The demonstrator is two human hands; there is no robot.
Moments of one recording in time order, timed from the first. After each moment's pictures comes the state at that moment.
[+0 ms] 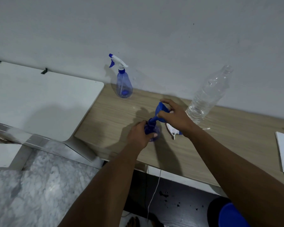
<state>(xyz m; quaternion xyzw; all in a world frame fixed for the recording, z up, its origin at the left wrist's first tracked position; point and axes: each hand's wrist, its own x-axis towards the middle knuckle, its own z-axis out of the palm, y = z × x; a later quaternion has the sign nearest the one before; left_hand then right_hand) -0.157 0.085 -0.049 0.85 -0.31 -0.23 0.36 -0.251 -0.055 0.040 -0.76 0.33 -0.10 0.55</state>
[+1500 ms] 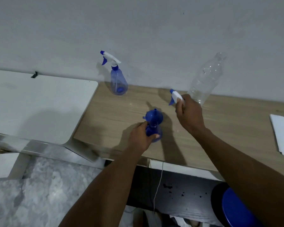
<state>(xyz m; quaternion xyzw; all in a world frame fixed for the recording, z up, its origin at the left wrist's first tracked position) -0.174 0.102 -0.055 0.84 -0.35 -0.23 0.35 -0.290 -0.060 0.019 -0.85 0.37 -0.28 0.24</state>
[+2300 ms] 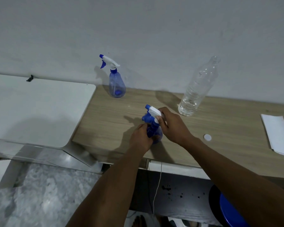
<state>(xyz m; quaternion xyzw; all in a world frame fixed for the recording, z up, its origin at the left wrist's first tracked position) -0.174 0.097 -0.058 0.84 -0.36 -0.23 0.32 -0.286 -0.007 0.018 -0.91 0.22 -0.19 0.29</state>
